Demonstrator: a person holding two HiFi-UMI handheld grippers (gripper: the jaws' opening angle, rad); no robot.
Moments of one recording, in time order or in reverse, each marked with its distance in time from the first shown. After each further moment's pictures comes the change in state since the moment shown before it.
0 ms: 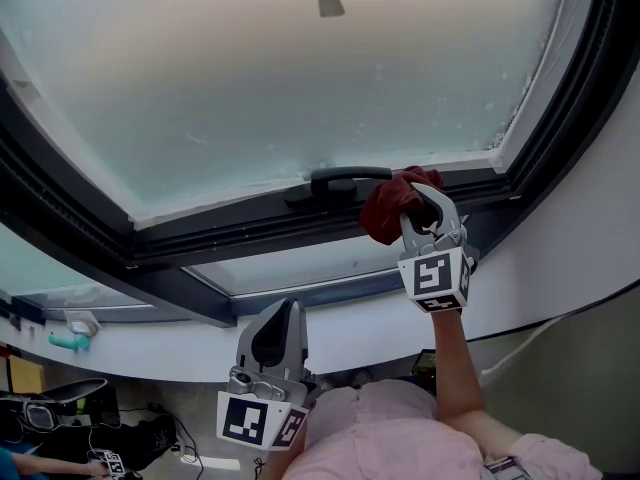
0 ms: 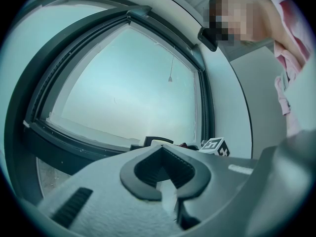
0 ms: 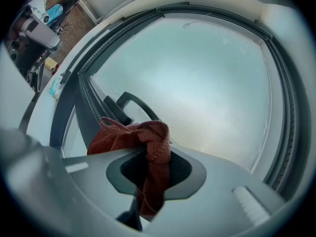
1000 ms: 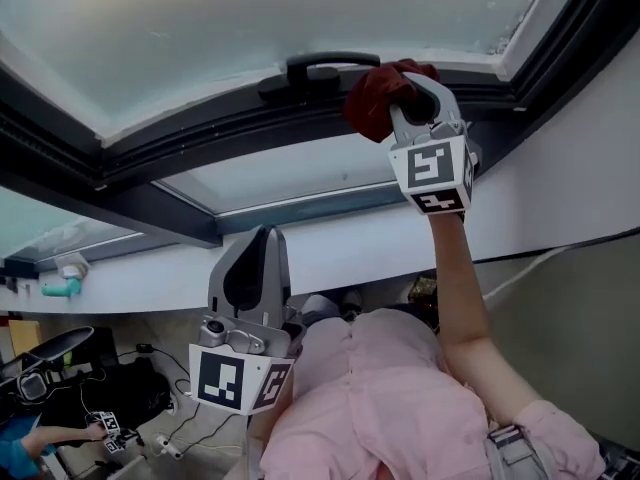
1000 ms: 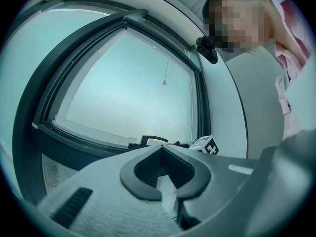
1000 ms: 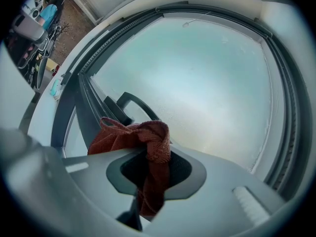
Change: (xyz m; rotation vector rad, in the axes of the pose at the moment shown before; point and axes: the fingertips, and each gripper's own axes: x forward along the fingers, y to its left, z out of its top) left arm -0.029 -0.025 0.000 0.006 -0.008 0.013; right arm -0.001 0.001 -0.003 0.014 0.011 0.024
